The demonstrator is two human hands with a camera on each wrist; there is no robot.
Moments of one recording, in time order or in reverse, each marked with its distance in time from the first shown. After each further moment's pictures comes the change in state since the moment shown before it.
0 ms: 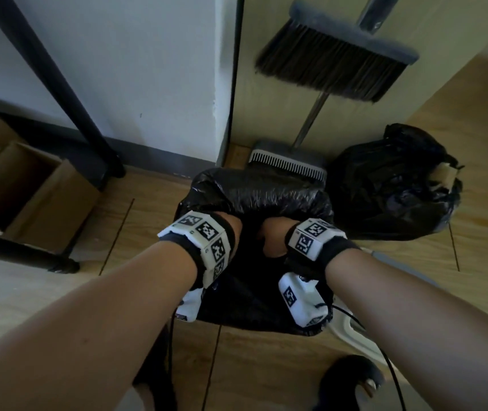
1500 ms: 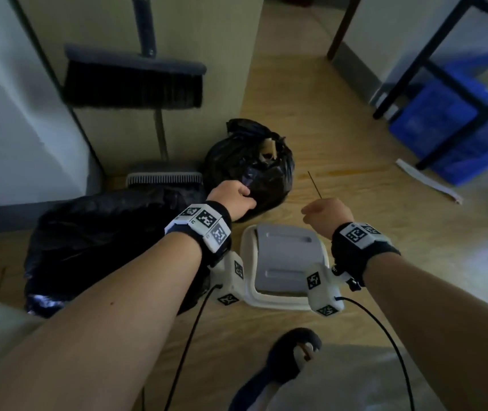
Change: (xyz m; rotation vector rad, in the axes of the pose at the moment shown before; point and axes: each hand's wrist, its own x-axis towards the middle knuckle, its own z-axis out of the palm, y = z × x) left_hand 0.002 0.212 -0.048 -0.761 0.307 0.310; right_hand -0.177 0.236 0.083 0.820 0.634 0.615
